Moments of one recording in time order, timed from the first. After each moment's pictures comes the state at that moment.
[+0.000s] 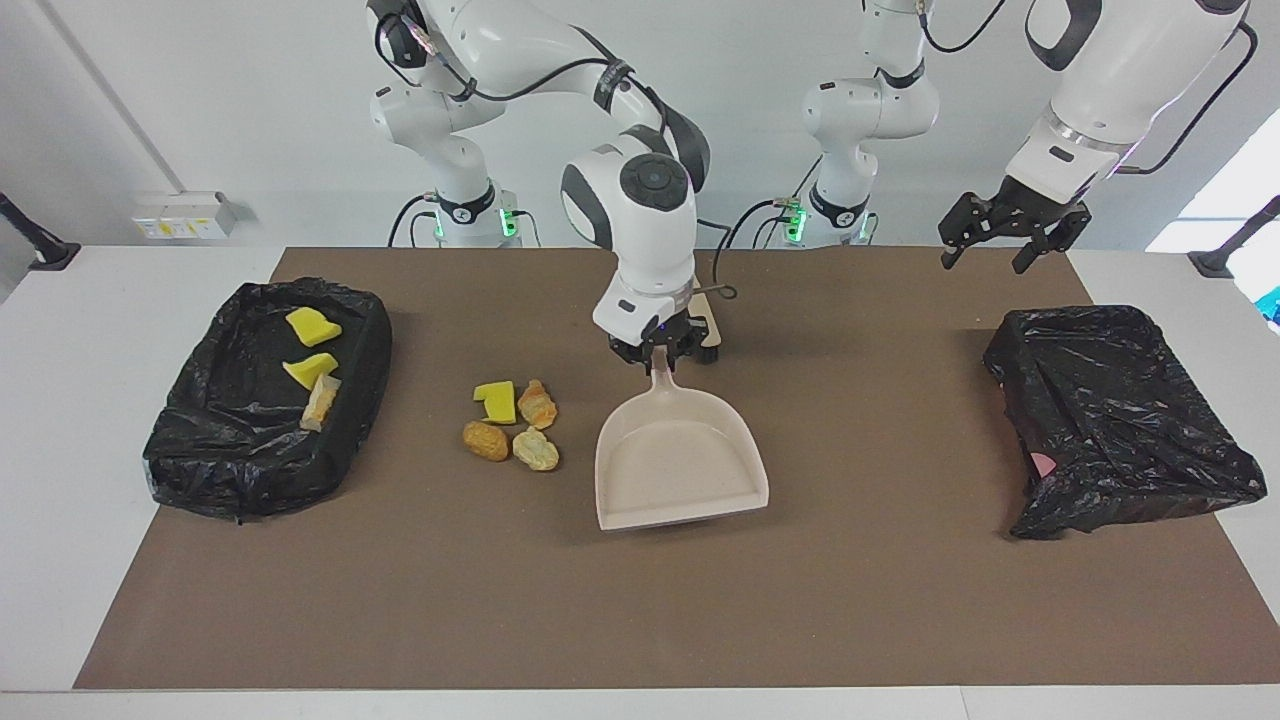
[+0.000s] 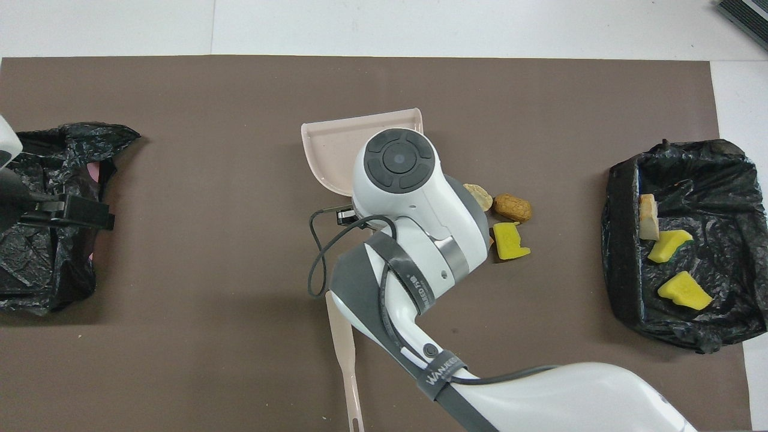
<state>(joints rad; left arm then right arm) -0.03 -0.09 -0.04 -1.68 -0.06 1.58 0.02 0.48 0.49 0.15 -1.46 -0.01 1.99 0.50</state>
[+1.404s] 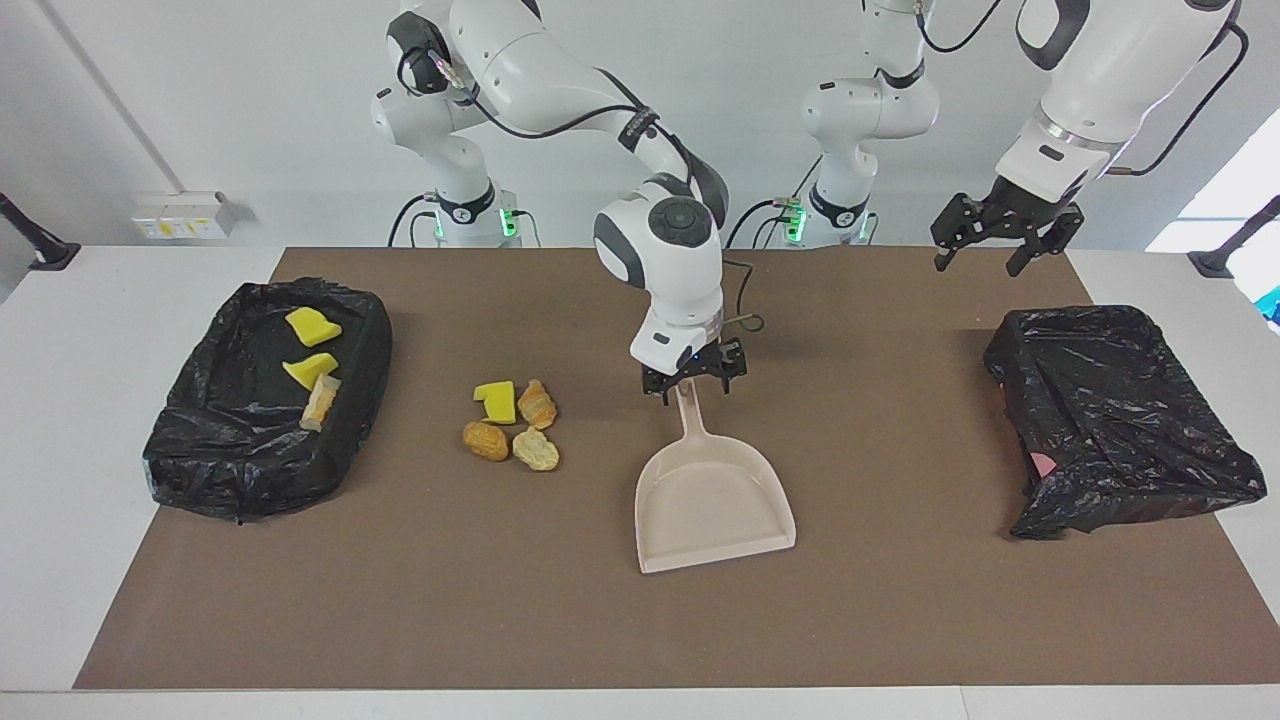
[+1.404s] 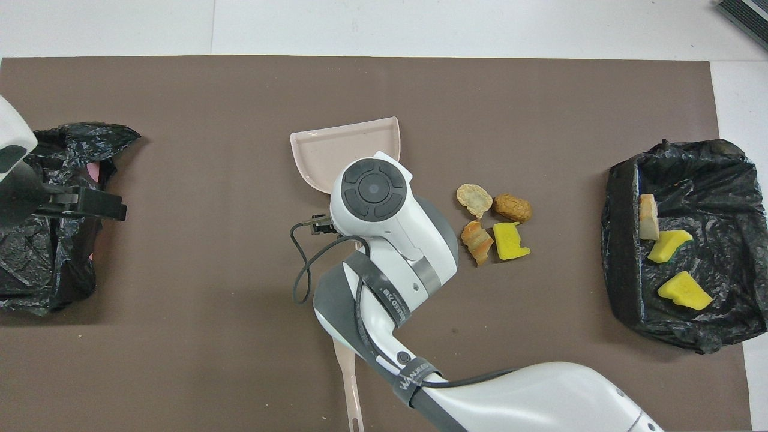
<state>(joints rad) -0.05 -0.08 -0.06 -1.68 -0.06 1.65 0.01 0.53 0.47 0.15 -1.54 0.00 2.11 0.51</state>
